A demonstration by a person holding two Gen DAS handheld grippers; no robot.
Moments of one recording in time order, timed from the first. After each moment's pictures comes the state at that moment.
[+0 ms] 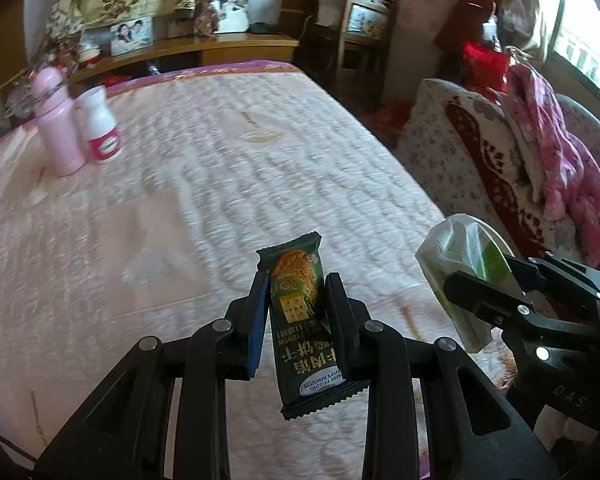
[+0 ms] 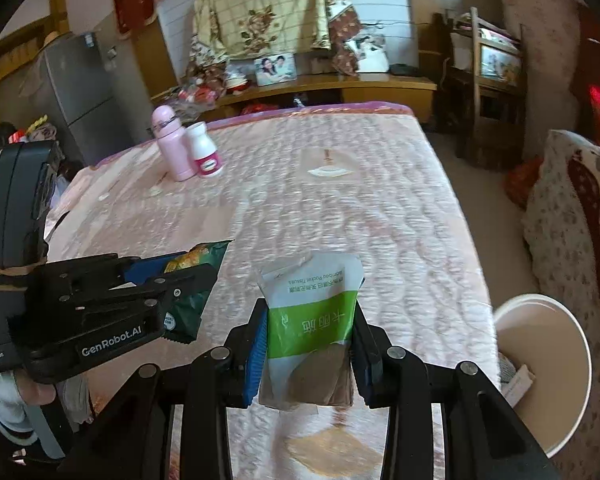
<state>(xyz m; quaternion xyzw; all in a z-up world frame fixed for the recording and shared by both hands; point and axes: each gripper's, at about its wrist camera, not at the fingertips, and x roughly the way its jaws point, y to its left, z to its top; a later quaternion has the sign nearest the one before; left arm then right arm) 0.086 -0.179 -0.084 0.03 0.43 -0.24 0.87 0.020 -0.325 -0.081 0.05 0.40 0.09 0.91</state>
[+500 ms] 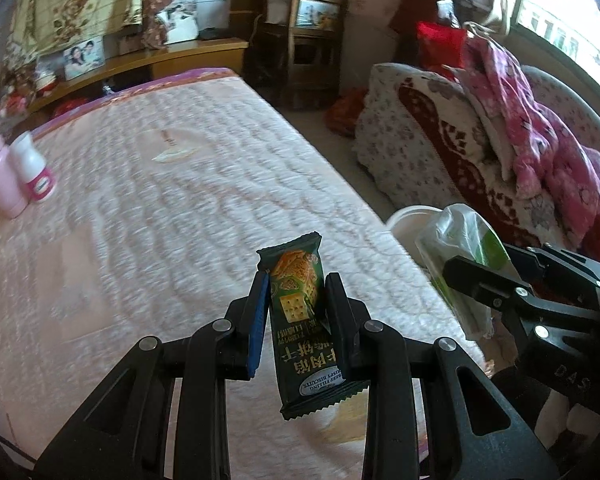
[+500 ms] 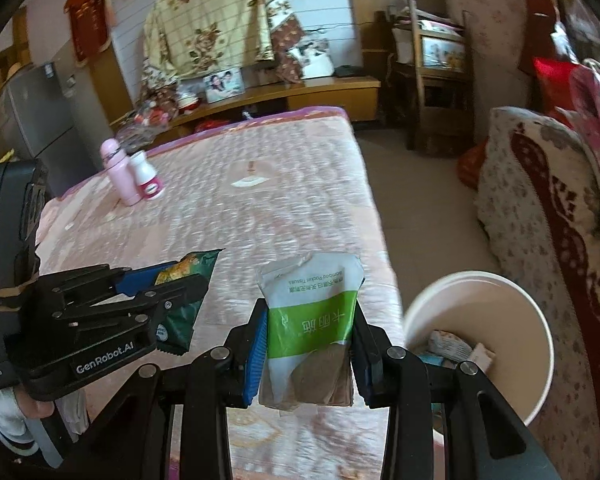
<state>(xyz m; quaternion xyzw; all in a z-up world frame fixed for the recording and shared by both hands) 0.072 -0.267 -0.078 0.06 0.42 -0.29 0.86 -0.008 -0.408 -0.072 0.09 0.39 0.01 0.92</state>
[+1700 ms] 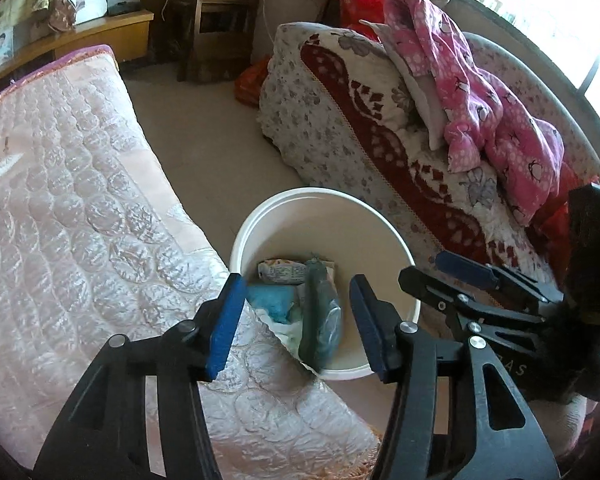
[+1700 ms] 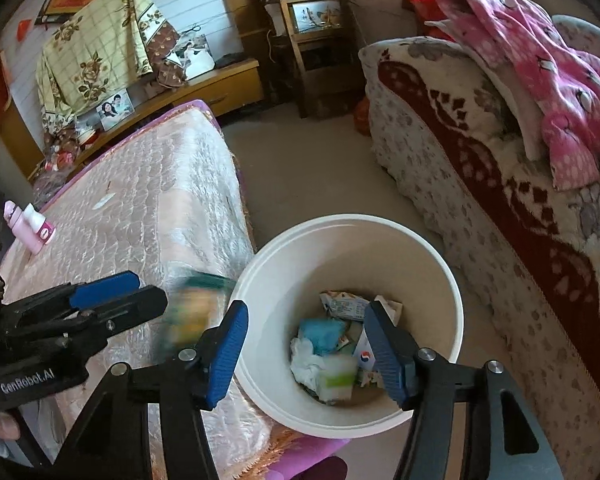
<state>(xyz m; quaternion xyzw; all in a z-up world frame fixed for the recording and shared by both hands) 0.067 -0.426 -0.111 0.05 0.47 -0.41 0.78 -0.049 -0.569 -0.127 0.17 0.42 -0.13 0.88</state>
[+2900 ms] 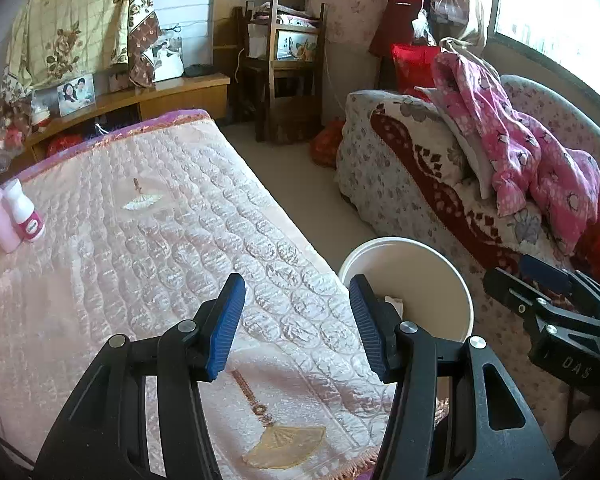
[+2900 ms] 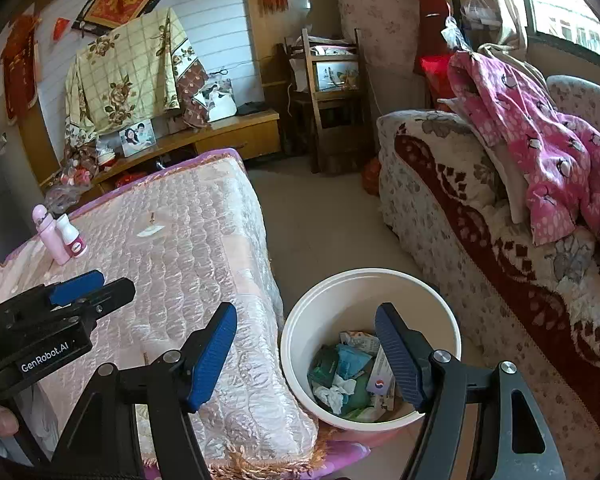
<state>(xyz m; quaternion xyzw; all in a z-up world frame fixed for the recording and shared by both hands) 0.036 -0.319 -0.048 0.06 0.36 -0.30 0.88 -0.079 -0.485 -0.051 0.12 0.34 -0.14 0.92</state>
